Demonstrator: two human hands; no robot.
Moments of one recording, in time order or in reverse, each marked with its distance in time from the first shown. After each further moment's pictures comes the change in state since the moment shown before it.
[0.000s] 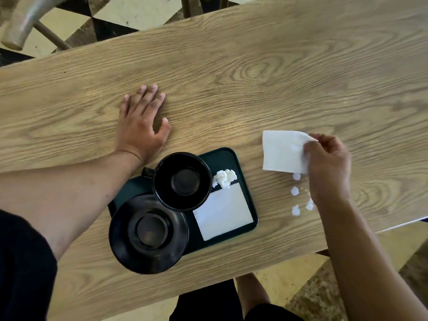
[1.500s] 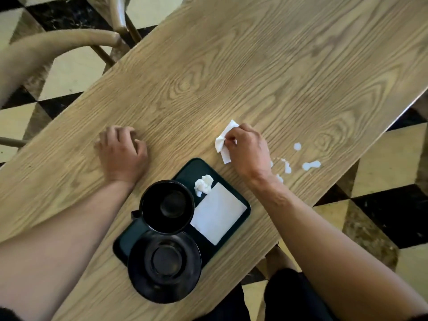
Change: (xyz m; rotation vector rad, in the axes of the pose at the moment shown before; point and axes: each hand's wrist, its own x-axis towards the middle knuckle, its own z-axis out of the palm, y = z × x) left_hand 0.053 0.038 -0.006 0.120 0.048 0.114; right_hand -0.032 0.016 0.051 -0.512 0.017 -0.340
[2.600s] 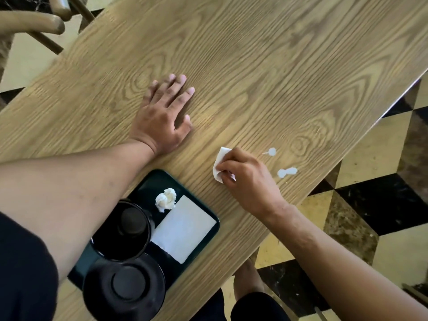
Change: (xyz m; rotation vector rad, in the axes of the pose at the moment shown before) left_hand 0.056 0.149 0.063 -0.164 -0.094 0.658; right_hand -0.028 0.069 -0.046 0.004 -0.200 -0.242
